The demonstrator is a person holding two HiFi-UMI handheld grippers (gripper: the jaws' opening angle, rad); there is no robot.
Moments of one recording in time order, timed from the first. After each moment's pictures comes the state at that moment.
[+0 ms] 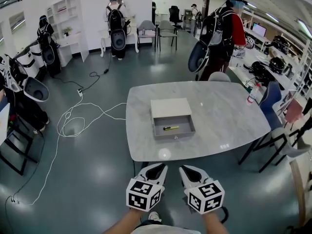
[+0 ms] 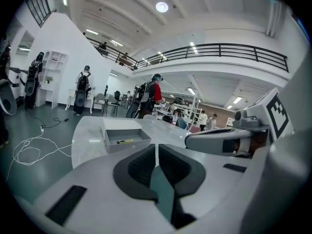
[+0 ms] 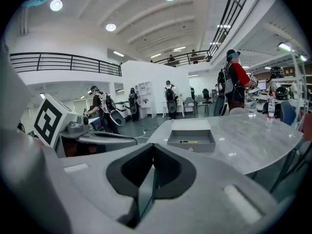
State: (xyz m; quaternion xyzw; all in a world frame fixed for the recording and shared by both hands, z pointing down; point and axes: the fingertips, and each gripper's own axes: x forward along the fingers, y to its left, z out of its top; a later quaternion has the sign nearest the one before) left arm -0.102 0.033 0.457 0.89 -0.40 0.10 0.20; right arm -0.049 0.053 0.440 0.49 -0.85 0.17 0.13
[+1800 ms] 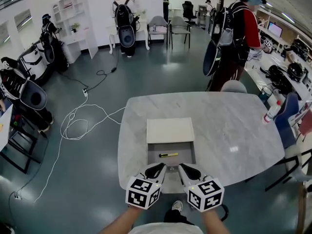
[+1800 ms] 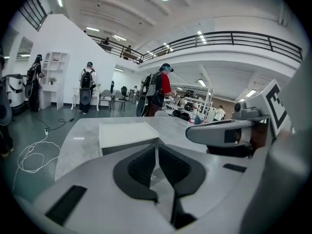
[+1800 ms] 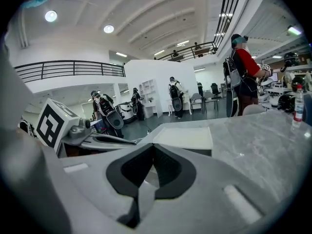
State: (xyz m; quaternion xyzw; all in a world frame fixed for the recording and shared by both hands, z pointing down) left arm -0.050 -0.170 0.493 0.86 -0.44 0.15 0.21; right arm 0.006 -0.160 0.465 0.43 -0.87 0.19 0.13
